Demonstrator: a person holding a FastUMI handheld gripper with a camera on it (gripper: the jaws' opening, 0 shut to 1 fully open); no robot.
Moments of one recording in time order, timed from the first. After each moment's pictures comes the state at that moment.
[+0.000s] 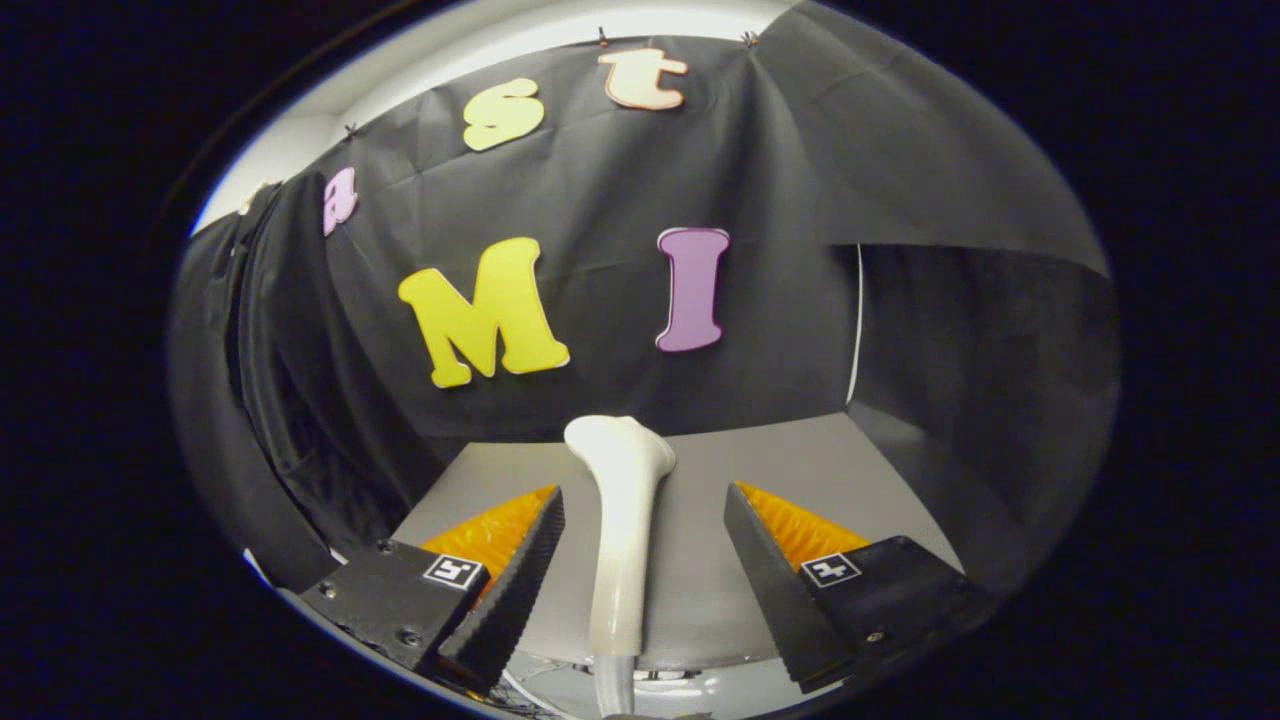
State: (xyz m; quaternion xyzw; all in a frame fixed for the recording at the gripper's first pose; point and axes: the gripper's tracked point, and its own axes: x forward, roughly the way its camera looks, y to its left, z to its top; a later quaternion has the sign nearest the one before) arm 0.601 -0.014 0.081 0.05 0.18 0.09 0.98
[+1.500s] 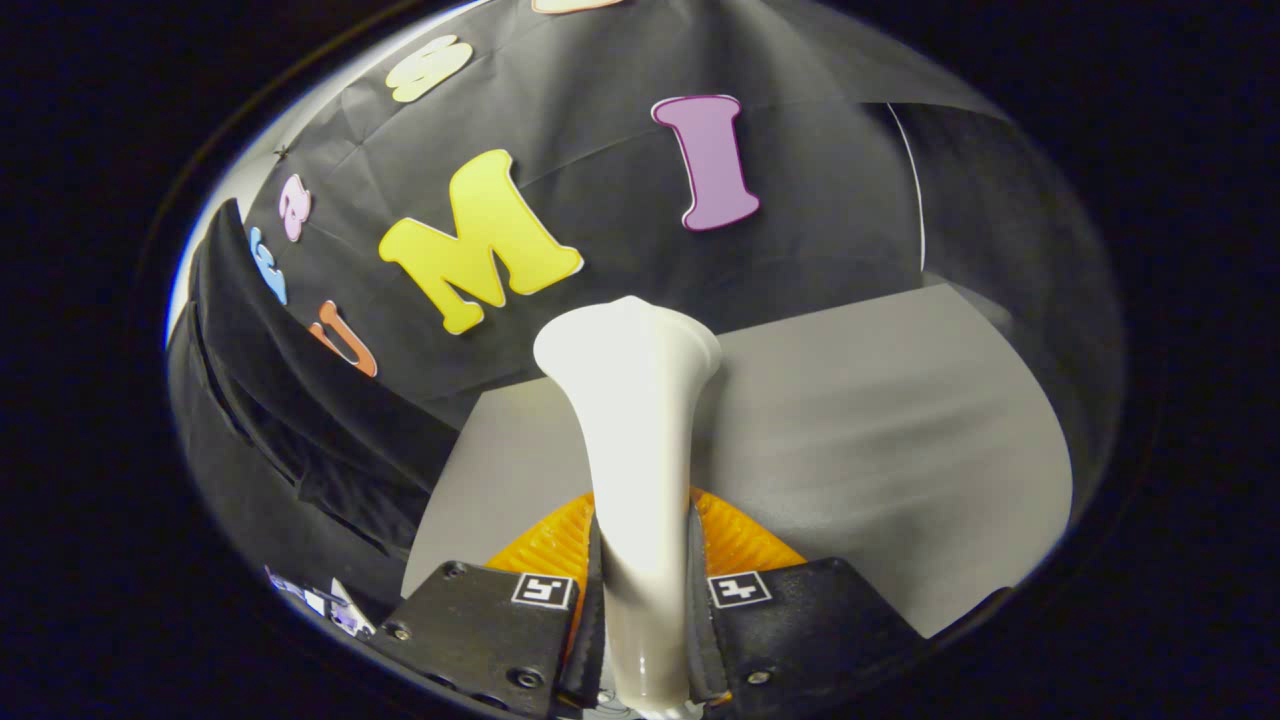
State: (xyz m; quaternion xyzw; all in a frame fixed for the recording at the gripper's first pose) arm 0.644 0.031 0.028 0.12 0.33 0.16 0.92
